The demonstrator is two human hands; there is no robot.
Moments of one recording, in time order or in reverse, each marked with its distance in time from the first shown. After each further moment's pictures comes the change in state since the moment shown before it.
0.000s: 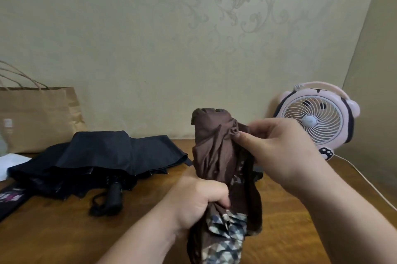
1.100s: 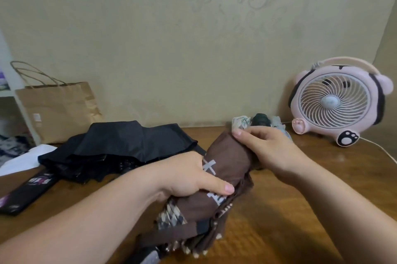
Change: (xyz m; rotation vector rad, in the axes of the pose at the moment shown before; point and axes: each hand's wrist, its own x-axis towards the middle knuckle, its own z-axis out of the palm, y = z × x) left_hand 0.033 0.006 -0.029 0.679 -0.190 -0.317; right_hand 0.017 0.070 0.010 0.212 -0.226 0.146
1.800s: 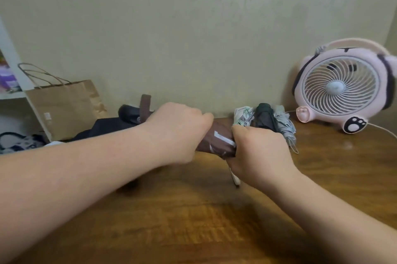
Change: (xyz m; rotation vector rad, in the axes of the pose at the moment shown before) left_hand -0.010 0.055 -0.016 1.481 0.484 0.228; right_hand -0.013 0.015 0.023 -1.121 0.221 -0.457
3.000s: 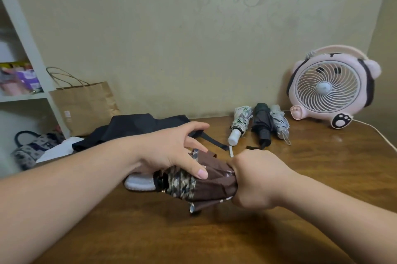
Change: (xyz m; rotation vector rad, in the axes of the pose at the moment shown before) left_hand -0.078 -0.004 0.004 -1.432 -0.432 -0.218; right_hand -0.052 -0.027 -0.049 0.059 -0.549 -0.197
